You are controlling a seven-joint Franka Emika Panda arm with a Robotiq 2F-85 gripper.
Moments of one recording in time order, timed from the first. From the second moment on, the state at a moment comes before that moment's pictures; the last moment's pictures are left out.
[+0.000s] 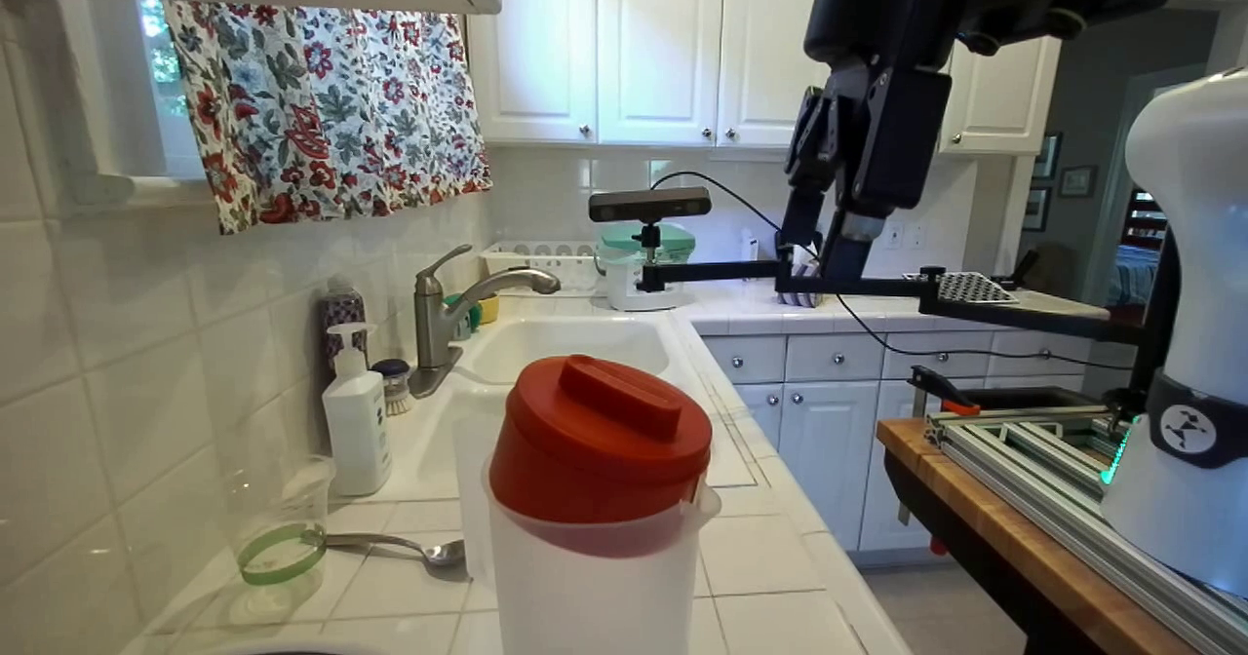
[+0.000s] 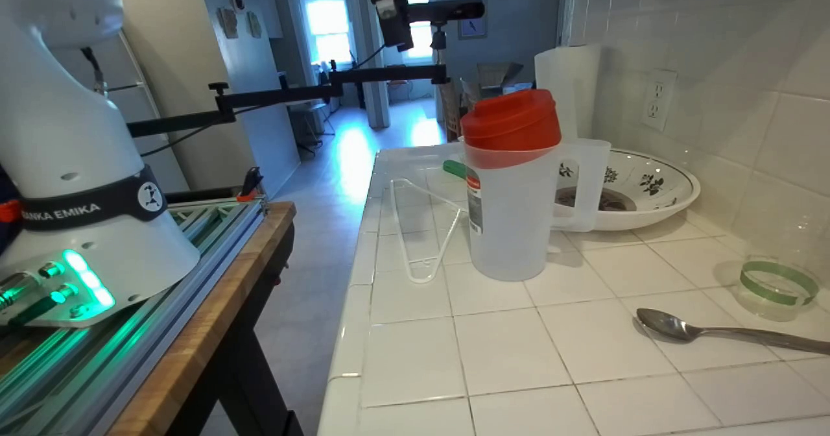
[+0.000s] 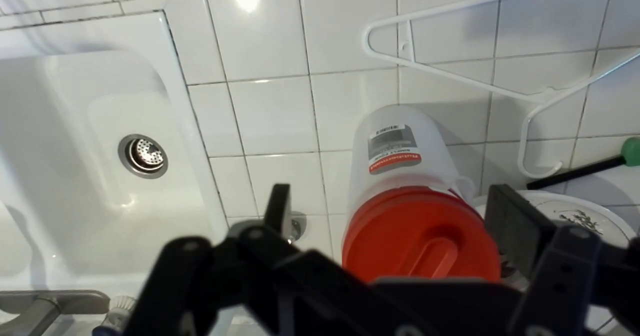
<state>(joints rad) -0.03 -0.59 0.10 -2.74 -0.11 2.29 0.26</state>
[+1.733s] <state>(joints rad) -0.02 -0.38 0.08 -2.74 -0.07 2.81 0.23</state>
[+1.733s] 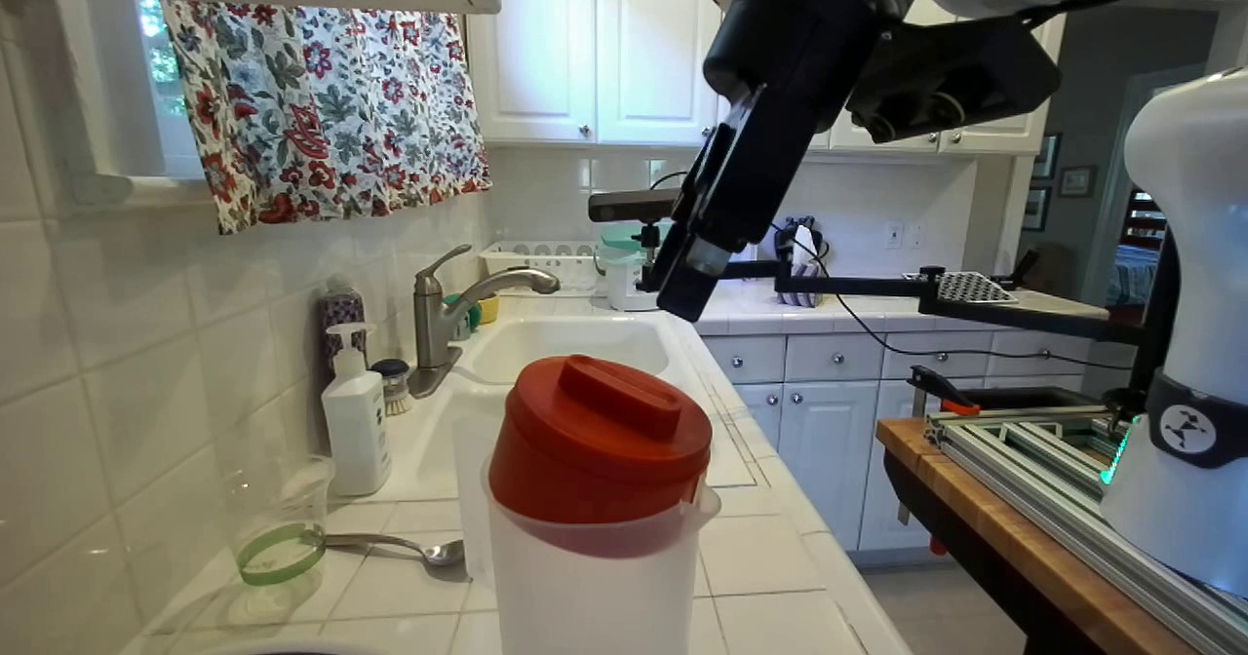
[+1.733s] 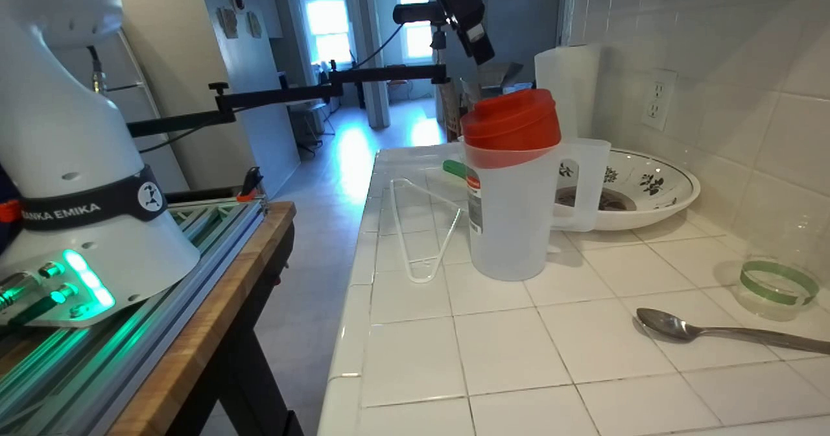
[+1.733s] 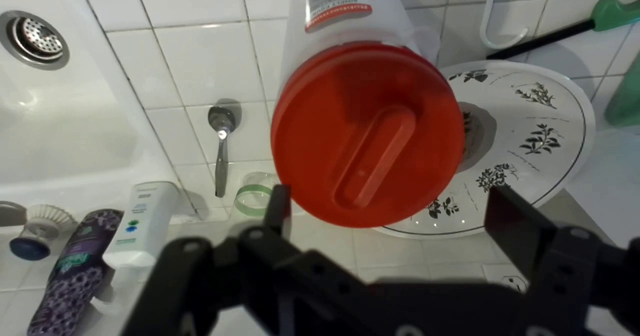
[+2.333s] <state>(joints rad) -0.03 -0.37 0.09 -2.75 -0.07 2.77 0.23</state>
